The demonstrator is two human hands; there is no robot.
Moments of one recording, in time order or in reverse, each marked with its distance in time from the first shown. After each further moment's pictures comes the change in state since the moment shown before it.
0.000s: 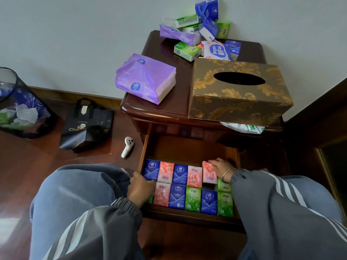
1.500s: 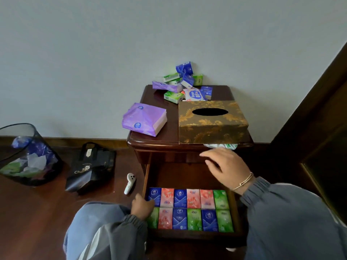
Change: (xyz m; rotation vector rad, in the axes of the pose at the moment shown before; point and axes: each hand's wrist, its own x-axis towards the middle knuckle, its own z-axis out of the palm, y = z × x) left_hand -0.017 0.001 -0.022 -0.091 0.035 0.131; right_hand -0.191 -0.083 -0.123 -0.060 0.903 -0.596
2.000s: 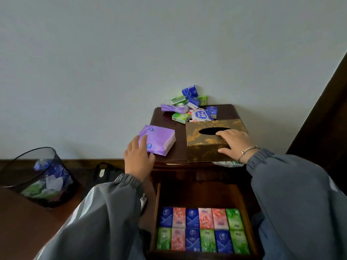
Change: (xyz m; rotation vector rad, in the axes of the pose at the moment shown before) left_hand -0.020 0.144 -0.123 0.431 0.641 0.745; right_hand 0.087 0.049 -0.036 -0.309 -0.267 0.268
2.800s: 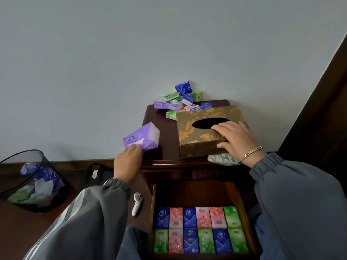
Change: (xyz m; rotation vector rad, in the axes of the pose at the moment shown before) left_hand 0.023 -0.036 0.030 0.251 0.003 0.232; right_hand -0.015 -0.004 -0.014 0.052 0.138 -0.084
